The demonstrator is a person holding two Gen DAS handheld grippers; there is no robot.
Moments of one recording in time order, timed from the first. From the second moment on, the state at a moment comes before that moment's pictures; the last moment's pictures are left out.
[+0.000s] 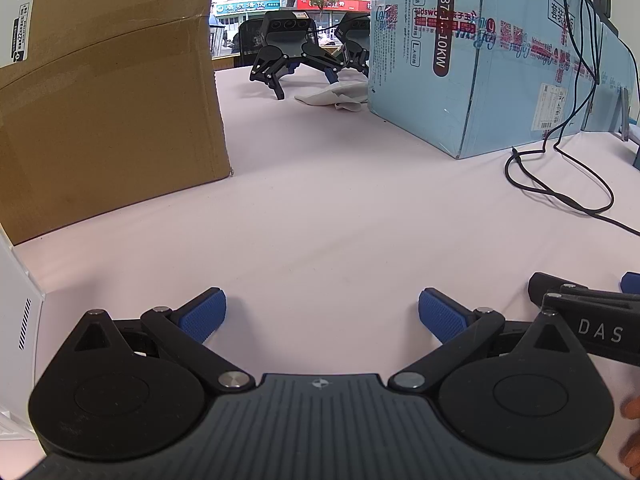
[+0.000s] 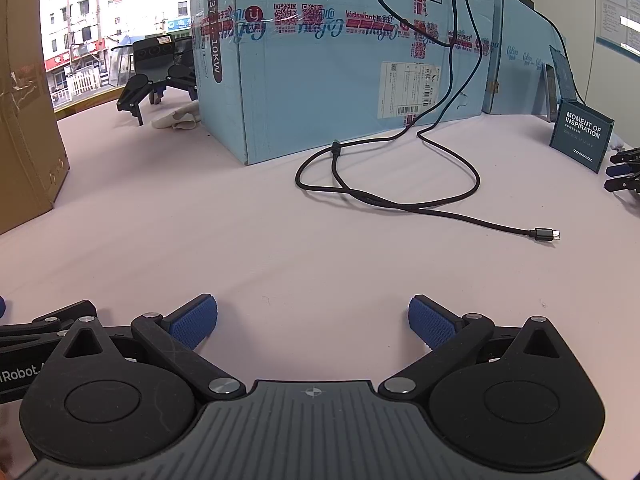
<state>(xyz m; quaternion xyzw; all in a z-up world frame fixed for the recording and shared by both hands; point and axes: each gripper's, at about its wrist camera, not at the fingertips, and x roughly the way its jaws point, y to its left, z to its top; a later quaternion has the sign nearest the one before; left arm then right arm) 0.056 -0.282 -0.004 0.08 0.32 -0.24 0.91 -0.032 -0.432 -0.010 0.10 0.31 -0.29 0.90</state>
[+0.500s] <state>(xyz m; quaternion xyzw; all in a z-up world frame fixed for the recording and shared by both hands) 0.056 -0.282 -0.004 0.08 0.32 -0.24 0.91 -0.035 -0.431 -0.011 0.10 0.31 -0.29 0.90</state>
